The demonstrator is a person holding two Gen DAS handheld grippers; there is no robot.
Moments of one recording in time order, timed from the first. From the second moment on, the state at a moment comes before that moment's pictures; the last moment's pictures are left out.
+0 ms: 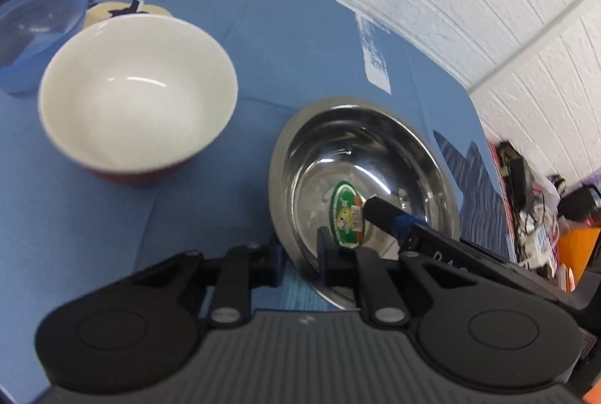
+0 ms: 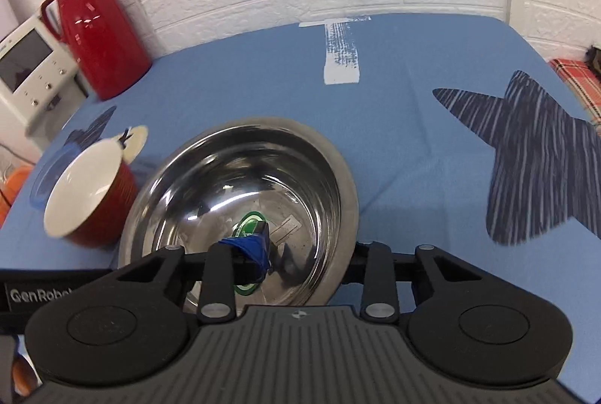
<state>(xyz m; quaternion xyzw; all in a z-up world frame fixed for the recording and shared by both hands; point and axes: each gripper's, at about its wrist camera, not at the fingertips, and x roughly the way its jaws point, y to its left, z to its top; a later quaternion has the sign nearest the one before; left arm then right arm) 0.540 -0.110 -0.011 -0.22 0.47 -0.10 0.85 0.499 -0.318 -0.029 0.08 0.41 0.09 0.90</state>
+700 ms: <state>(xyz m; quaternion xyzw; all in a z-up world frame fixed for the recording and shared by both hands) 0.284 -0.063 0.007 -0.08 0.51 -0.24 0.82 0.232 -0.252 -0.019 0.04 0.45 0.11 0.88</state>
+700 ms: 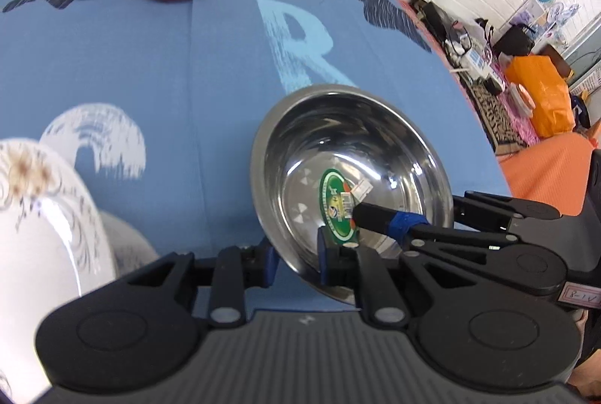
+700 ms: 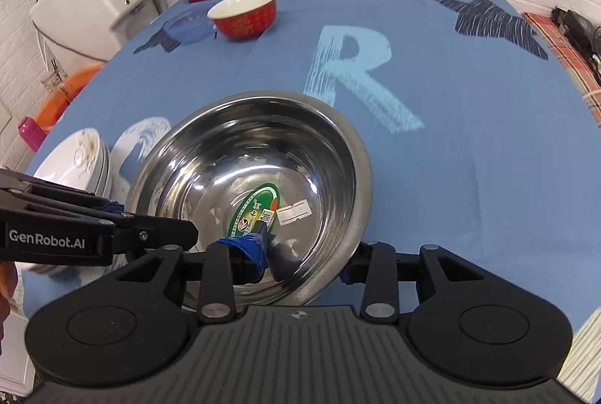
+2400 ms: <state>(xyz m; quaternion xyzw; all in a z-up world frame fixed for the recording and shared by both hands) 0.531 0.043 0.009 -0.33 0.44 -0.05 0.83 0.529 -0.189 0.008 0.06 0.43 0.11 0.89</state>
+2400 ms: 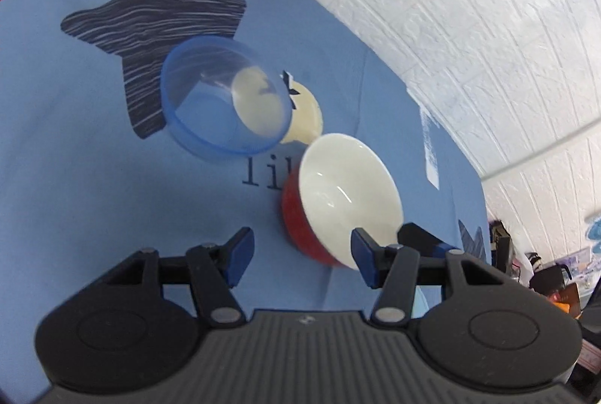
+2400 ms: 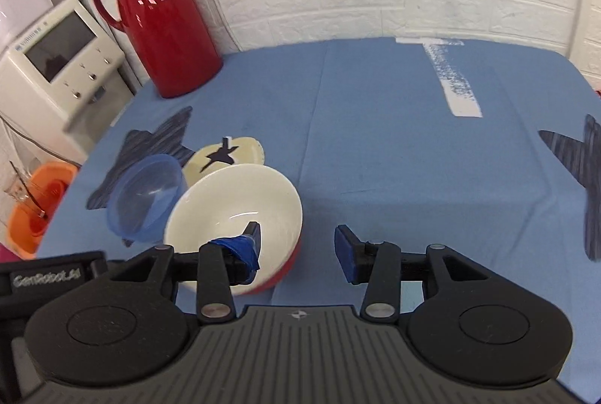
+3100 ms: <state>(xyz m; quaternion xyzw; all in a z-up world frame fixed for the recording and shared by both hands) 0.558 0.033 -0.009 -0.29 0.46 -0.06 0.84 0.546 -0.159 -0.018 0.02 0.43 0.16 0.89</state>
